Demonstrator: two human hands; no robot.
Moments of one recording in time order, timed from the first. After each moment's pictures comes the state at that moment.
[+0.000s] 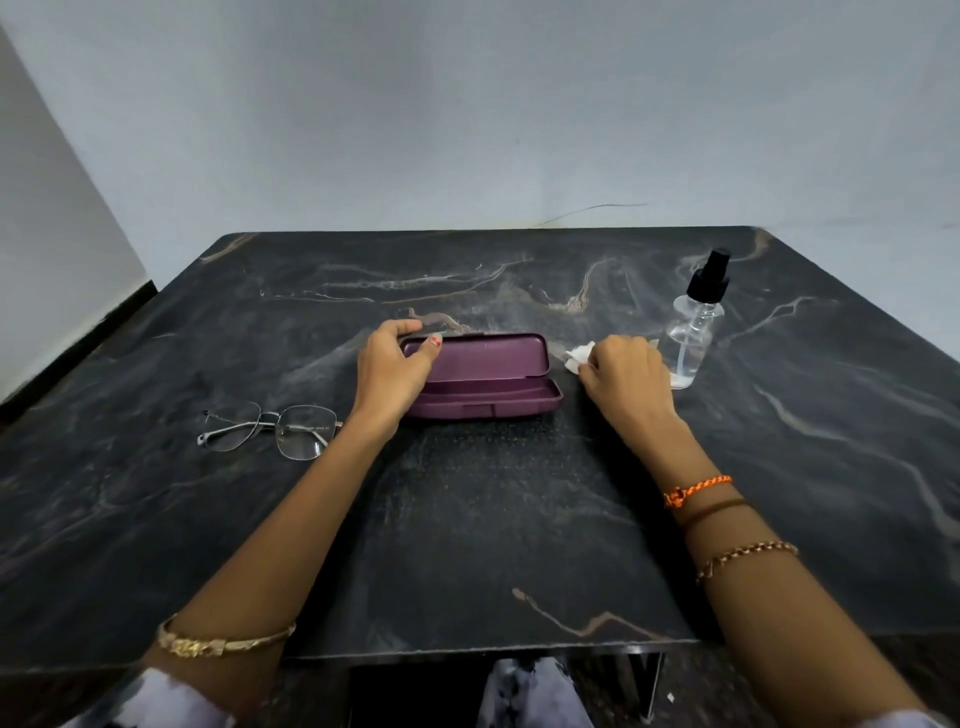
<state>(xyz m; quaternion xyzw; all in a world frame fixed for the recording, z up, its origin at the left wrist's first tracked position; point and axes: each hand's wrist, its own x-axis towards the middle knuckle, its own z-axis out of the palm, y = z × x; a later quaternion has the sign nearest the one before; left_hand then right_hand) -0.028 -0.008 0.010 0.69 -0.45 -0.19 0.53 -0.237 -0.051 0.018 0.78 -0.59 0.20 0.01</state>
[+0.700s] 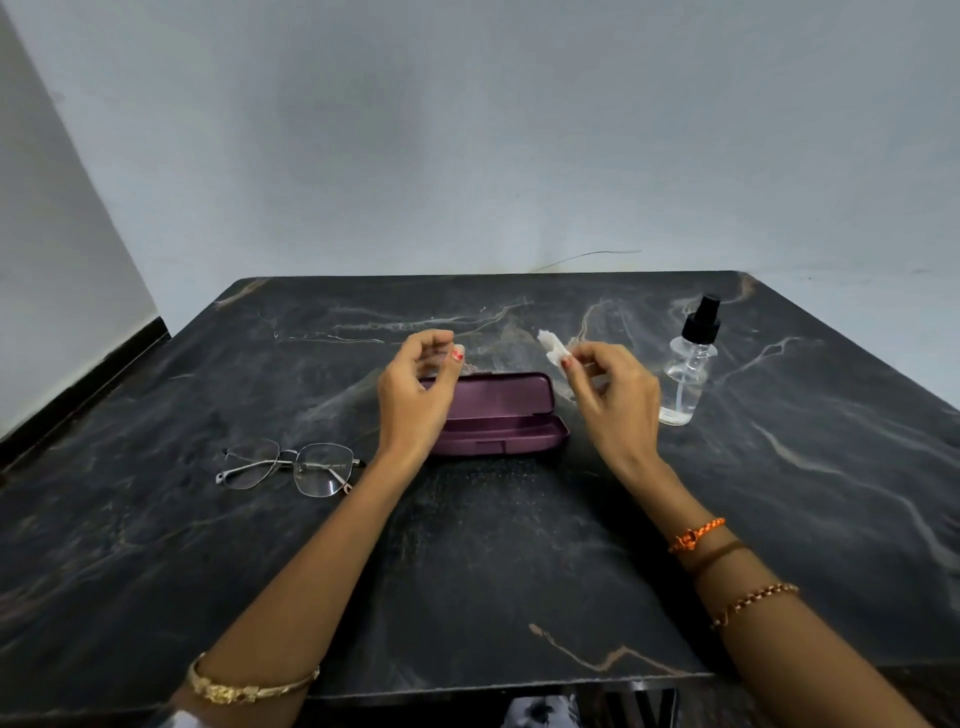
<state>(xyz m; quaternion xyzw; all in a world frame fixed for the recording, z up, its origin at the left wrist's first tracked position) -0.046 0.008 0.028 0.55 -0.51 -0.15 0.65 -0.220 -0.032 0.026 0.71 -0.45 0.54 -0.08</state>
